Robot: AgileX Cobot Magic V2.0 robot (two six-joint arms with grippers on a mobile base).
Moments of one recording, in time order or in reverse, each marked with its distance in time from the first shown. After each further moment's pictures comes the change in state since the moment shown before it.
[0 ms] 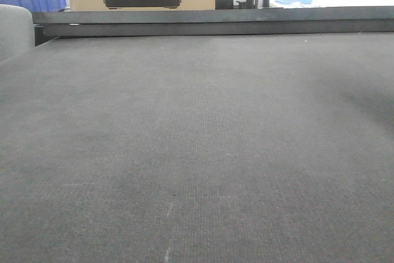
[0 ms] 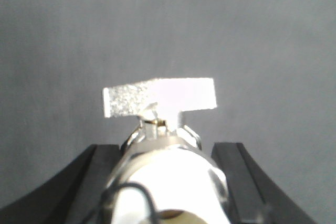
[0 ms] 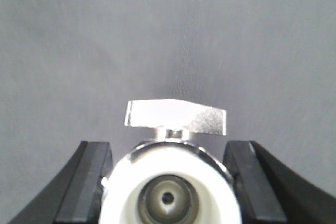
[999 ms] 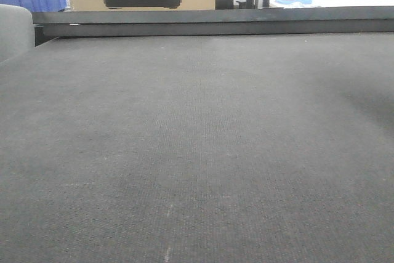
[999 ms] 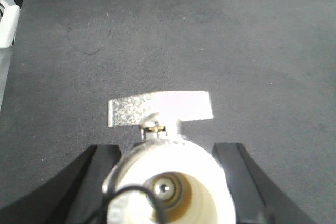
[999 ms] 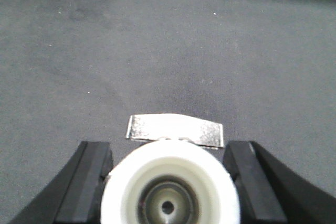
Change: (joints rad) left arm 0.000 -0.110 0.000 -0.002 -0.055 0.000; right arm 0.000 -0.046 -0.040 0.000 -0.002 0.000
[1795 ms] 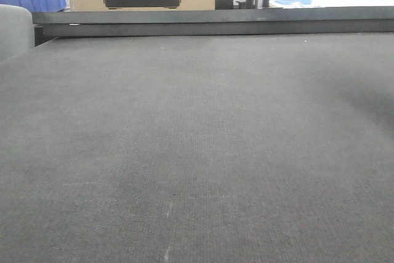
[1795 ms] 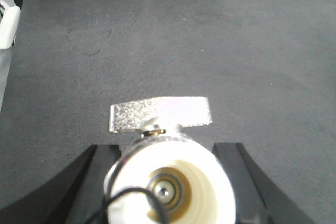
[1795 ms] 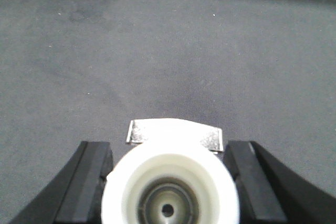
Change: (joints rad) left arm 0.000 0.000 0.000 0.002 -0.004 0.000; right arm 0.000 0.000 0.000 0.000 -0.004 0.000
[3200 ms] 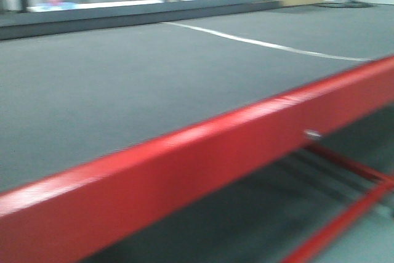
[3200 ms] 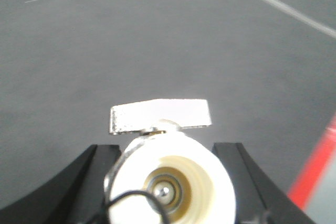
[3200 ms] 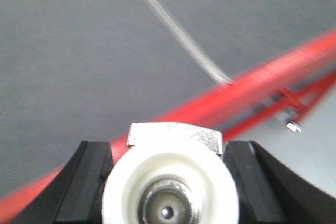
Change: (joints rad) left arm 0.000 0.000 0.000 0.007 -0.004 0.000; right arm 0.000 0.000 0.000 0.002 -0.002 0.000
